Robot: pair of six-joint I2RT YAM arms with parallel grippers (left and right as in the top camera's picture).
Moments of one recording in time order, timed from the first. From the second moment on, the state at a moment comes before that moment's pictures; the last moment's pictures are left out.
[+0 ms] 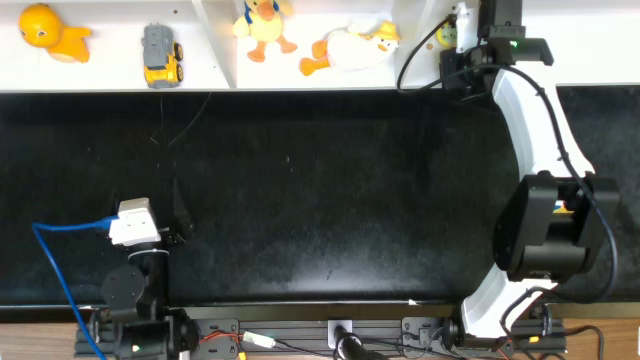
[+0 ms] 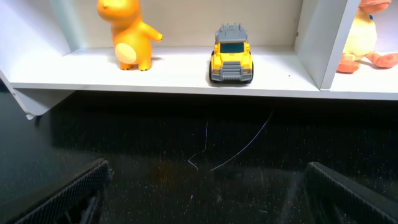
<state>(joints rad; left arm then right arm) 0.12 0.01 0.01 -0.08 -0.06 0.03 -0.02 1.96 1.63 -0.74 -0.07 -0.17</state>
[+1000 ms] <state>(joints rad) 0.12 0.01 0.01 -0.08 -0.06 0.03 -0.02 1.78 1.63 -1.09 -0.03 0.07</state>
